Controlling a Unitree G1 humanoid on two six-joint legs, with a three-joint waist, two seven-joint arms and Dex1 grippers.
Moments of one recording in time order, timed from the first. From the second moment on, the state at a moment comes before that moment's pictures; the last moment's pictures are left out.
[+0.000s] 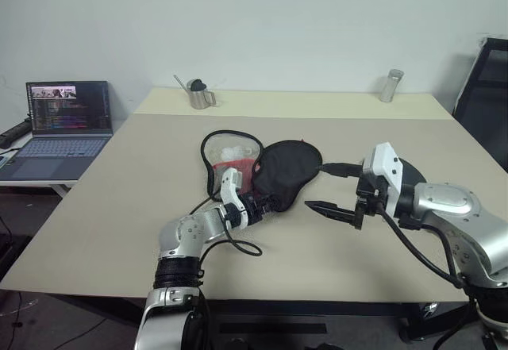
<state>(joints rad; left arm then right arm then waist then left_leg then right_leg) -0.64 0.12 0.20 0.26 -0.65 1.01 -0.42 -0.47 -0.70 0.01 -0.47 0.53 0.64 0.82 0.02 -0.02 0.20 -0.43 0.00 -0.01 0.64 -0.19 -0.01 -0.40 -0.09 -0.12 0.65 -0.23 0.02</state>
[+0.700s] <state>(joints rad) -0.25 0.71 -0.10 -0.11 -0.44 0.63 -0.88 -0.51 -0.58 -0.03 -0.46 0.63 0.84 0.64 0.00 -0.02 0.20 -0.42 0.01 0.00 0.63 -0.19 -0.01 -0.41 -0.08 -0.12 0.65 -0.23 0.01</state>
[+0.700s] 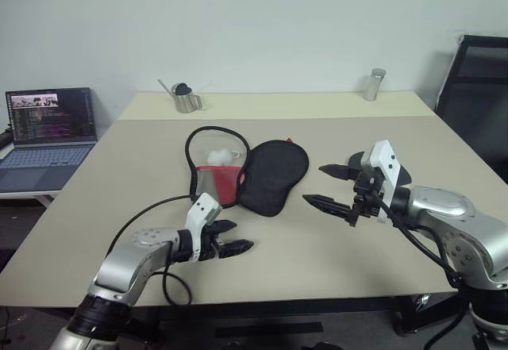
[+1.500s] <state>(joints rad) -0.43 0.75 0.14 0.11 -0.47 0.41 -1.04 -0.70 -0.15 0.08 0.14 0.36 0.87 0.22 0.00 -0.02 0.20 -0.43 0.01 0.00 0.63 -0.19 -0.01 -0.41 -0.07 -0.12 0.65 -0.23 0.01</state>
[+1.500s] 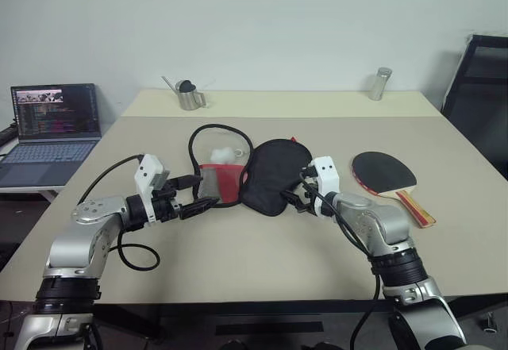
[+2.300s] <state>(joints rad) -0.45 0.75 0.14 0.05 -0.47 0.43 -1.03 -0.74 -0.02 0.08 0.27 0.27 0.81 0.26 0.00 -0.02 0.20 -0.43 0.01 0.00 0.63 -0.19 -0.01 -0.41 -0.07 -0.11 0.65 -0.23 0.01</state>
